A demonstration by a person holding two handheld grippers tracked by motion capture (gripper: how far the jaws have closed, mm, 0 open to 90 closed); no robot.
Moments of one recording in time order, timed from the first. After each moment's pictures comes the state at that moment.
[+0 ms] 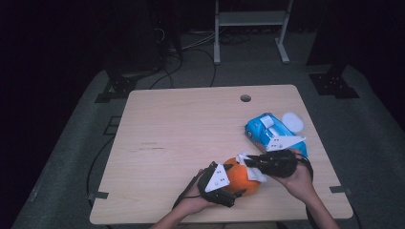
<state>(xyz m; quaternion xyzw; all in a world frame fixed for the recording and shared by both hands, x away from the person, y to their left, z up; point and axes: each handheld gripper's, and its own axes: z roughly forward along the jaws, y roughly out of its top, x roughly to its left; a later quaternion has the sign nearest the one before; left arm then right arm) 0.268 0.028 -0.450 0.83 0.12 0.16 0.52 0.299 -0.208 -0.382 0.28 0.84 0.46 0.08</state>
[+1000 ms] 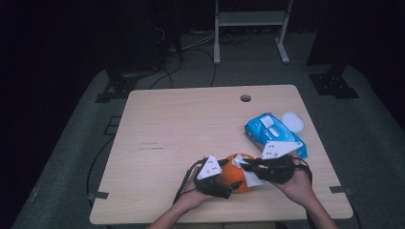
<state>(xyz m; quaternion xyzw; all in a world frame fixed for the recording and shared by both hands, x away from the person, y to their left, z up) 0.288 0.041 -0.452 0.81 0.19 0.11 0.55 0.279 -0.193 -0.369 0.23 0.86 0.45 0.12</state>
